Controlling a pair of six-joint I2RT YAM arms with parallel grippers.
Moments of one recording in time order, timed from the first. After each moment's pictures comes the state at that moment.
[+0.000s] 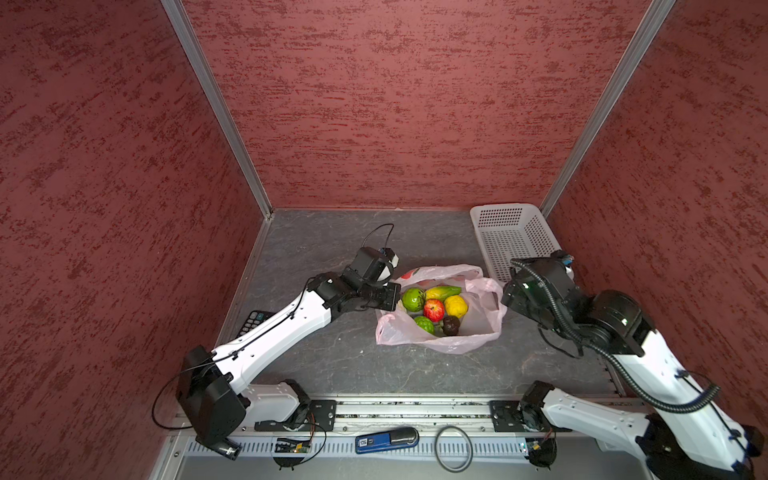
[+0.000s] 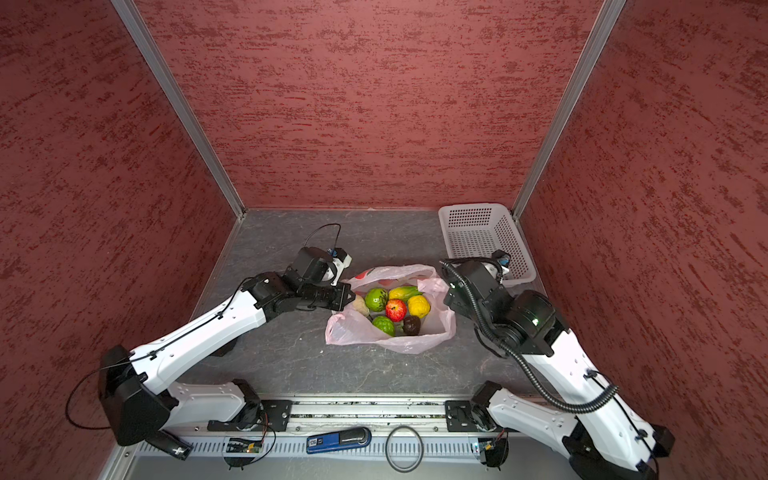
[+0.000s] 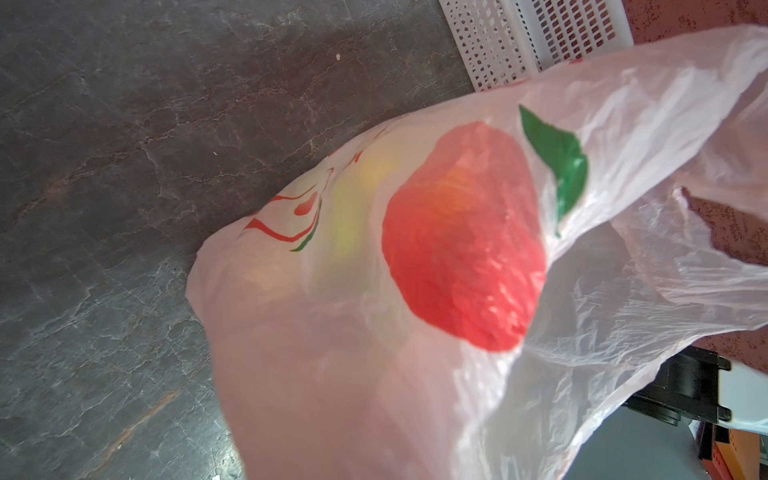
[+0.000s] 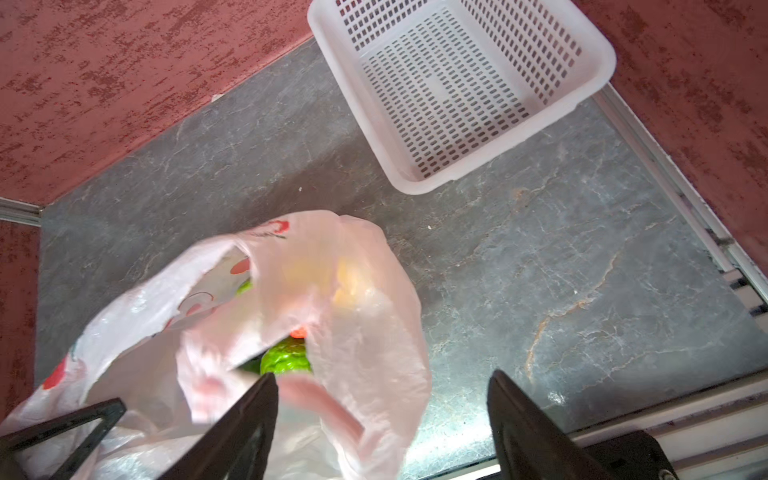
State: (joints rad) left arm -0.73 1.29 1.13 -0.70 0.19 -0.50; right arm 0.73 1.02 1.47 -1.42 0.49 1.05
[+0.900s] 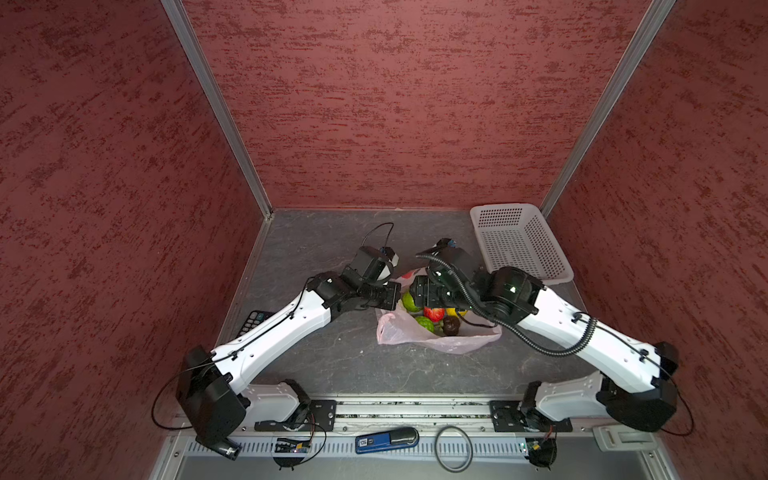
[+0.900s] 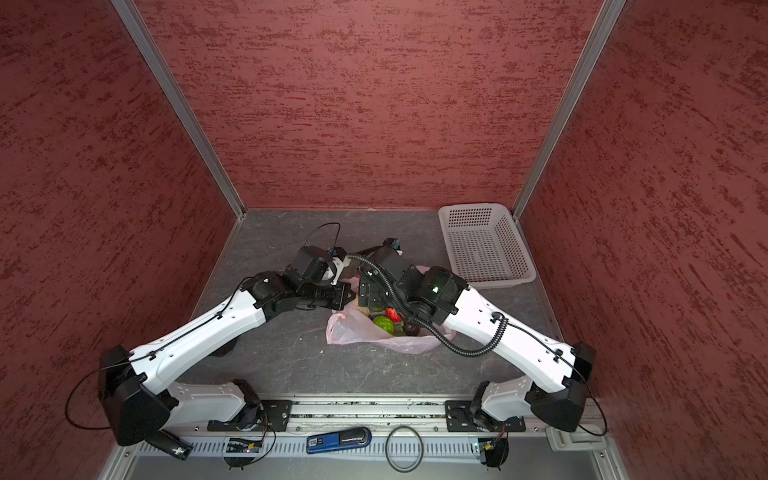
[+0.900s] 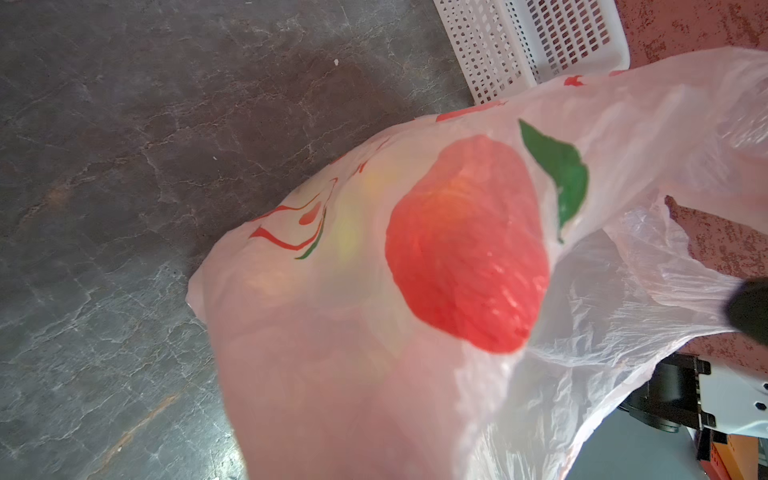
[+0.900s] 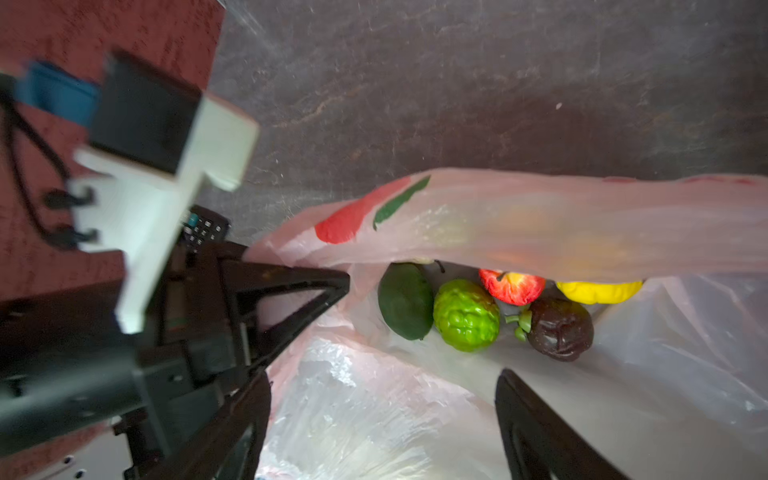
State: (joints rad) left arm -0.73 1.29 1.13 -0.70 0.19 -0.50; right arm 1.01 1.36 1.45 -0.99 0.20 0.85
